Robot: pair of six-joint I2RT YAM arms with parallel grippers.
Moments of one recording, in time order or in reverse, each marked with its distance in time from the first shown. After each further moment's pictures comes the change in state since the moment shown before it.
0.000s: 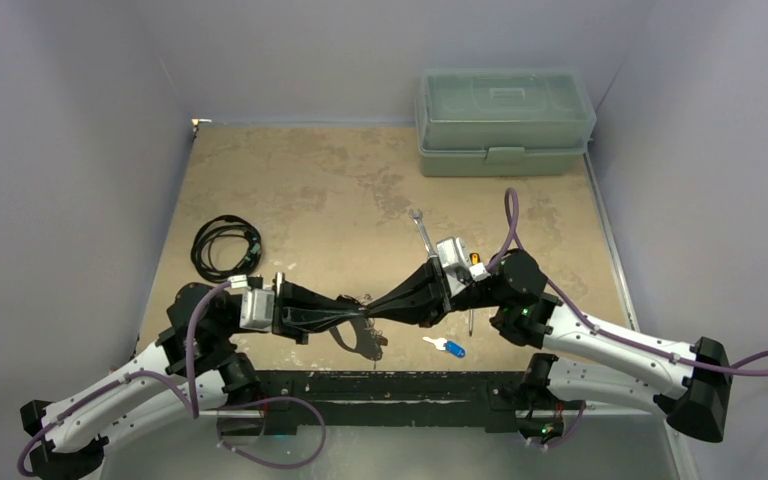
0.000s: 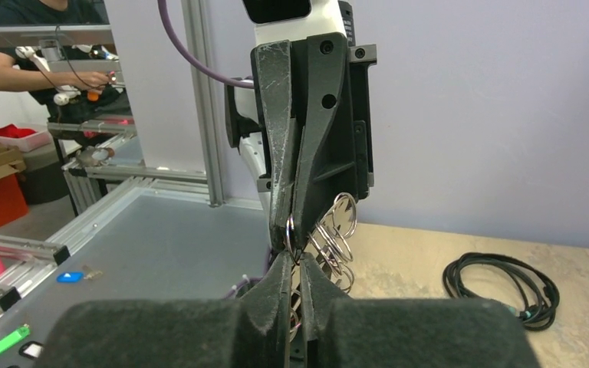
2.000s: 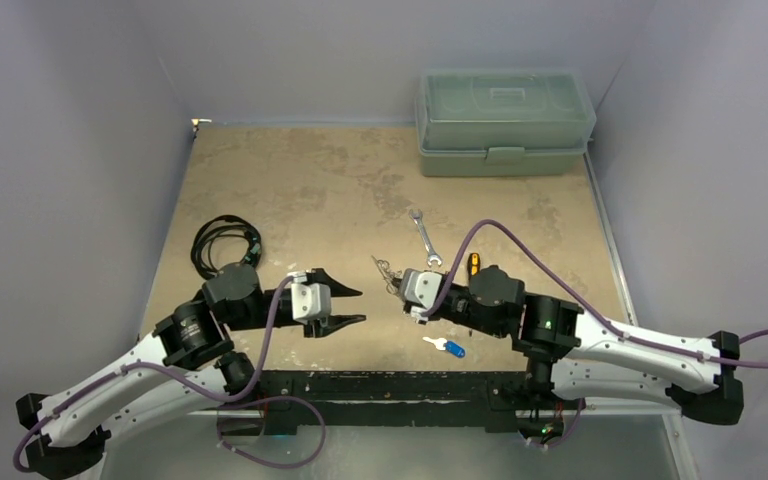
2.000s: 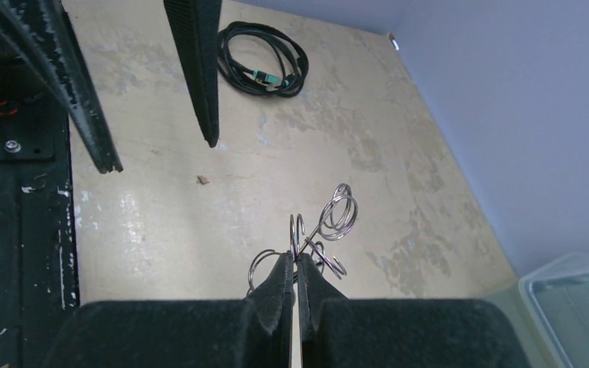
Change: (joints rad) left arm -0.001 0.092 0.134 -0.547 -0.154 0.264; right arm 0.200 -0.062 0.150 -0.795 0.841 -0.640
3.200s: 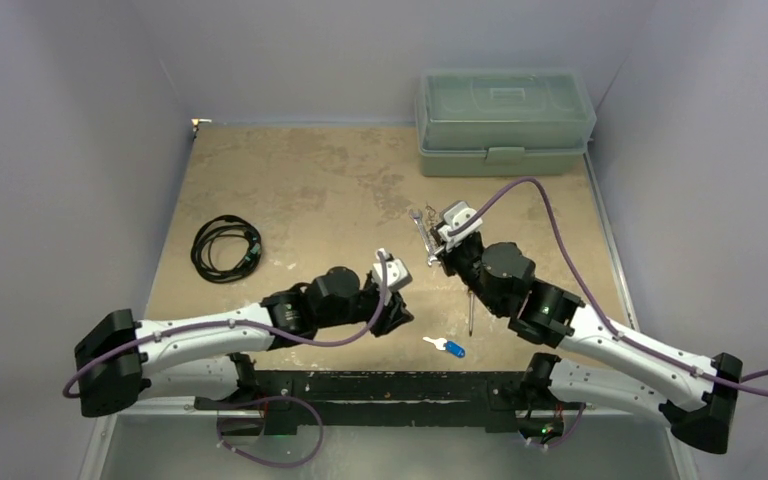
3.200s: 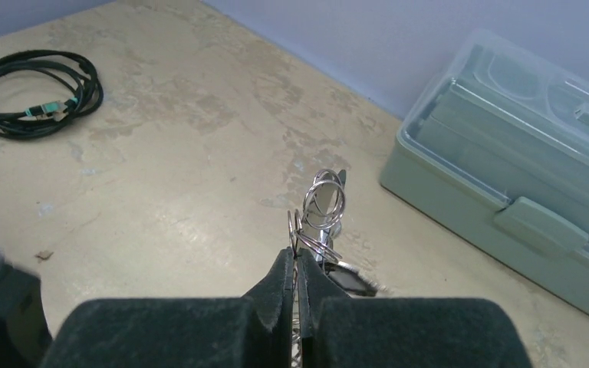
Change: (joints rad) left arm -0.106 0.502 -0.109 0.355 -0.318 -0.427; right arm -0.239 -0.014 -0.085 0.161 0.312 0.258
